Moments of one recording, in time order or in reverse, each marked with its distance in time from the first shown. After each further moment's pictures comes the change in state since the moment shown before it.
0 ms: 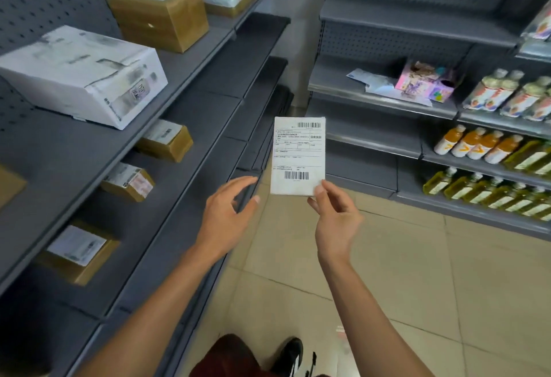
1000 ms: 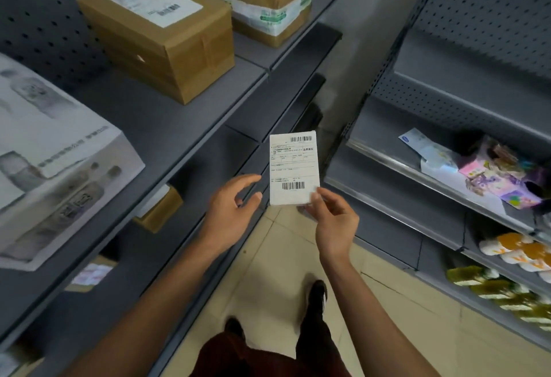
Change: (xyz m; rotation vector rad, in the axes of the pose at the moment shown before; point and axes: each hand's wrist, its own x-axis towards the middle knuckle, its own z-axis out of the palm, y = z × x) left_hand 0.344 -0.092 0.014 -0.122 0.130 -0.214; right_hand 0.310 0.085 0.218 -0.327 -0.252 0.111
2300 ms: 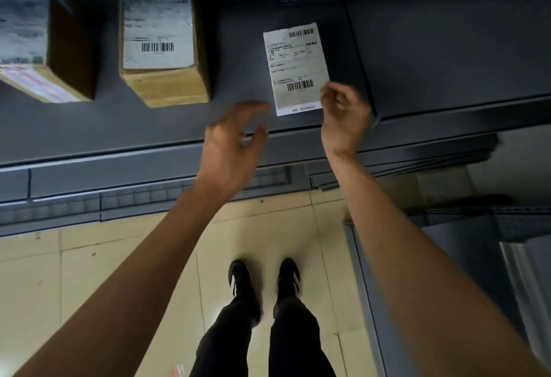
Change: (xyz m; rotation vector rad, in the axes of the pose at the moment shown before) left_hand 0.090 -0.145 0.083 0.214 0.841 -0.324; right_hand 0.226 0.171 0.232 -0.162 -0.916 -0.146
